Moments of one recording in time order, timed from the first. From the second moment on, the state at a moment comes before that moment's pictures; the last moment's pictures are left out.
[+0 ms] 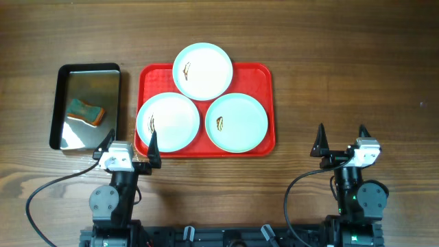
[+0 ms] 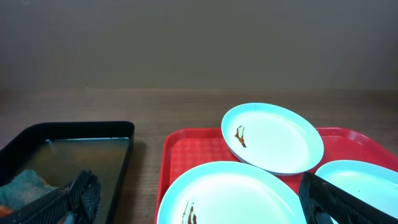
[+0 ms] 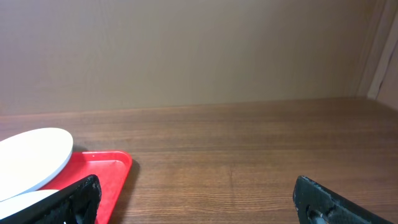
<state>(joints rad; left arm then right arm) -0.02 0.01 0.01 -0.07 0.05 -0.04 -0.08 0.02 0.01 0.00 -0.07 0.05</state>
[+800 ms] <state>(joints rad) -0.02 0.02 0.01 -0.07 0.05 -0.04 -0.08 0.02 0.01 0.00 -0.07 0.04</state>
